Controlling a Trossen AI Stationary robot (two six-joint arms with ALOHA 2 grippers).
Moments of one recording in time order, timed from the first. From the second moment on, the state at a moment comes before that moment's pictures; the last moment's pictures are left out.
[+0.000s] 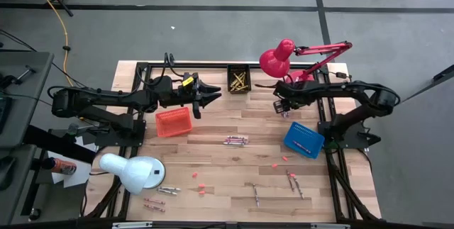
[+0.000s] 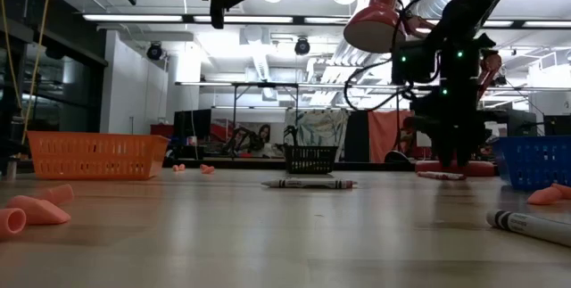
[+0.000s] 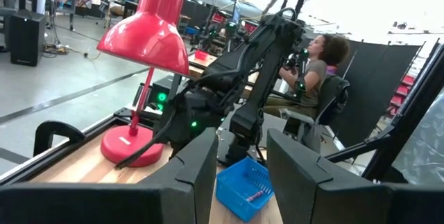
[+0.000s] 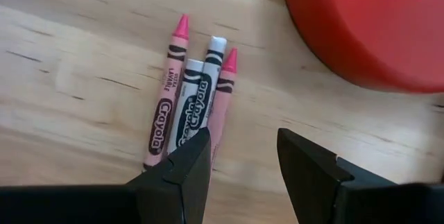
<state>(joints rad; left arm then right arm) 0.18 1.20 0.69 0.58 0.04 -0.31 -0.49 1.44 0.69 -0.70 0.24 0.76</state>
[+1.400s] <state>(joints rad) 0.18 1.20 0.69 0.58 0.04 -0.33 -0.49 1.44 0.59 -0.61 0.19 0.65</state>
